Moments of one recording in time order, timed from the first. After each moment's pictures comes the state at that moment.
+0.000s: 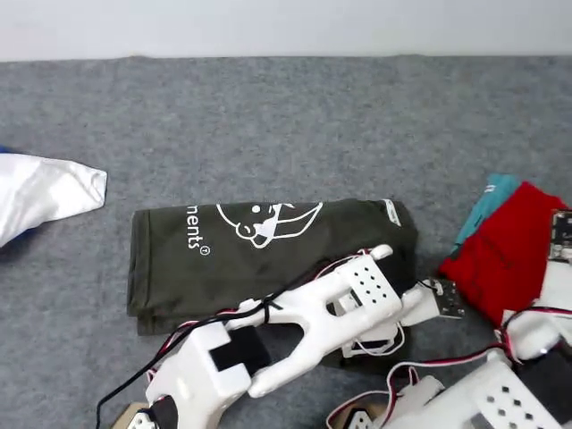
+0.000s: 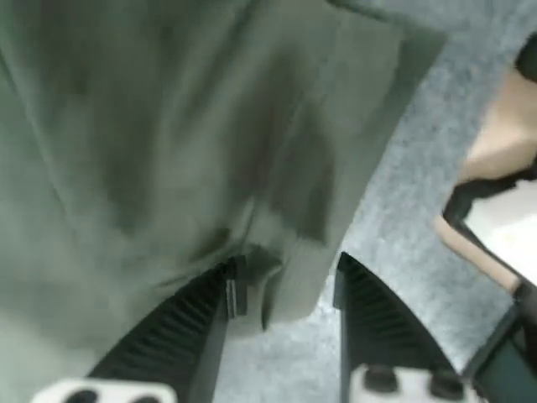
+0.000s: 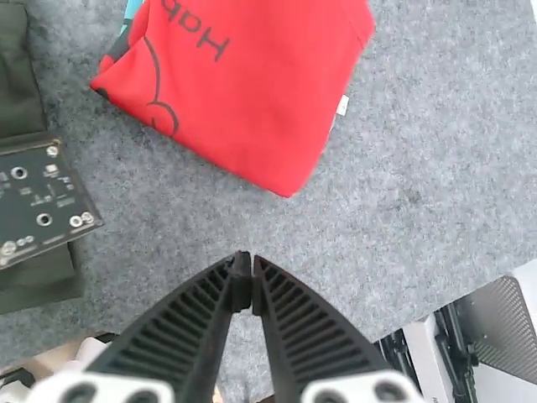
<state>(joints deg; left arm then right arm) 56.7 31.1 -8.6 92.8 -11.8 50.8 -58.8 23.3 100.7 38.9</state>
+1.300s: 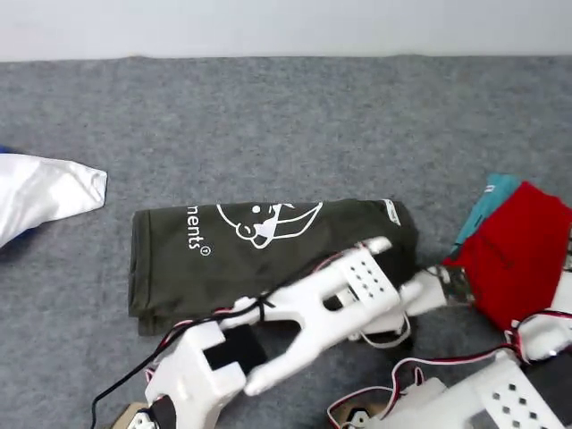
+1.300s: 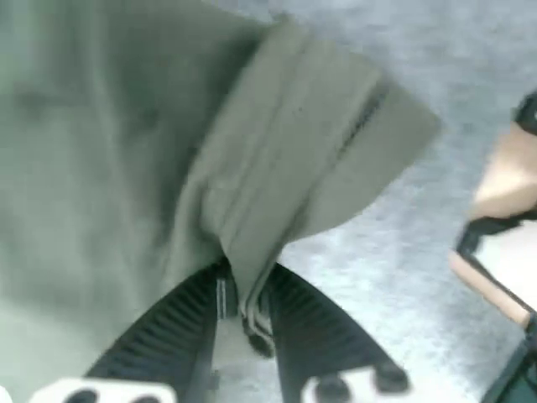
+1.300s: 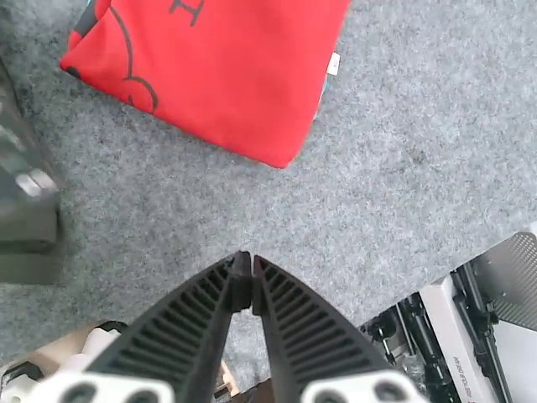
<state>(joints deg) 54.2 29.0 -10.2 89.5 -11.7 56.4 -58.9 26.0 100.7 38.9</state>
